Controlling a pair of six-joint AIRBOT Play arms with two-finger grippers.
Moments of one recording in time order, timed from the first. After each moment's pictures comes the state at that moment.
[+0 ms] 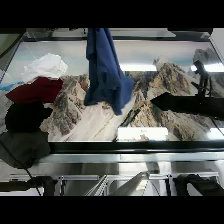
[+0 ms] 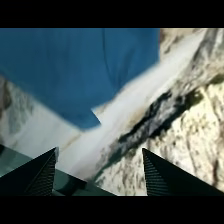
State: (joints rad) left arm -0.22 -1.54 2.02 0.50 -1.23 -1.15; right arm 0.02 -0.83 0.80 -0.79 0.99 1.30
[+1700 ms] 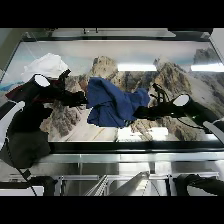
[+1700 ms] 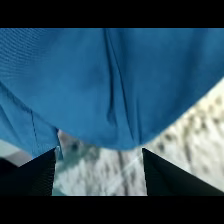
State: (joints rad) left arm -0.13 -1.56 1.15 0.92 -0.98 -1.32; right arm 0.21 -1.40 0.81 -0.72 0.79 1.20
